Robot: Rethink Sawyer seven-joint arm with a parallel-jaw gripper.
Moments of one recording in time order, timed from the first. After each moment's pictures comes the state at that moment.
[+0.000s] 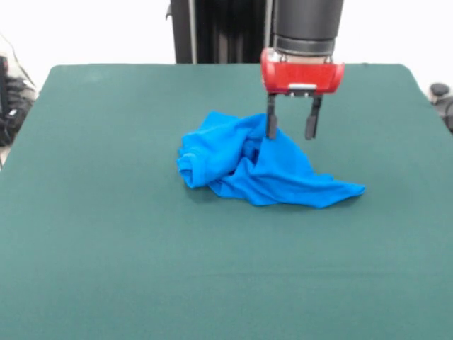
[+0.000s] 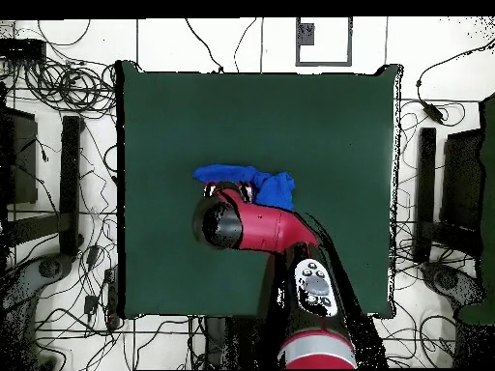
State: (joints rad) arm -0.10 -0.60 -0.01 1.77 0.00 0.15 1.63
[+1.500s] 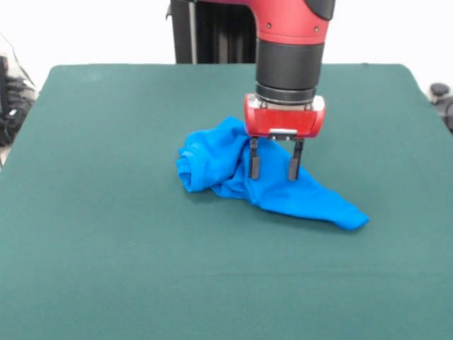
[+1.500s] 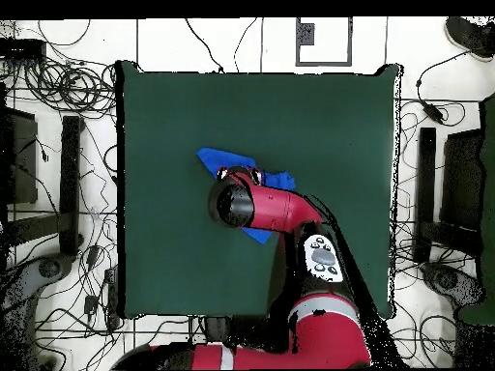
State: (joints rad) arm -0.13 -0.47 -0.01 1.63 0.00 0.14 1.63
